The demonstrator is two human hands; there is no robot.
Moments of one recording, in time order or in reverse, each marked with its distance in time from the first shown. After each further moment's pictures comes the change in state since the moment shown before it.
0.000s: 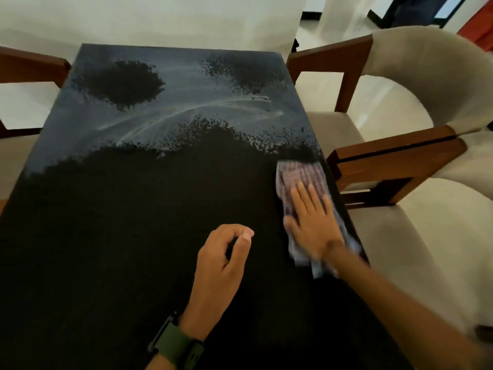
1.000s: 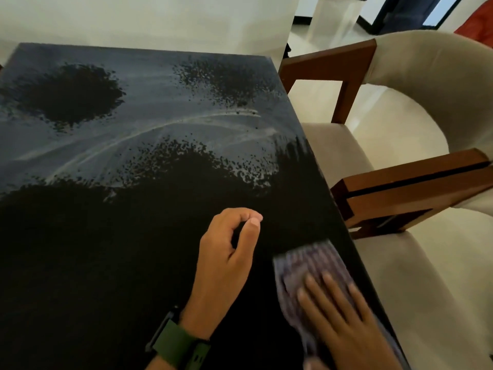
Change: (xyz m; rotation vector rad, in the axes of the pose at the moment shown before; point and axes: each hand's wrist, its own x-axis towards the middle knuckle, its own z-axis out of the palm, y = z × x) left_hand 0.146 -0.004 0.037 -0.091 0.035 0.063; right_hand -0.031 0.032 0.010 -0.204 0.042 -0.329
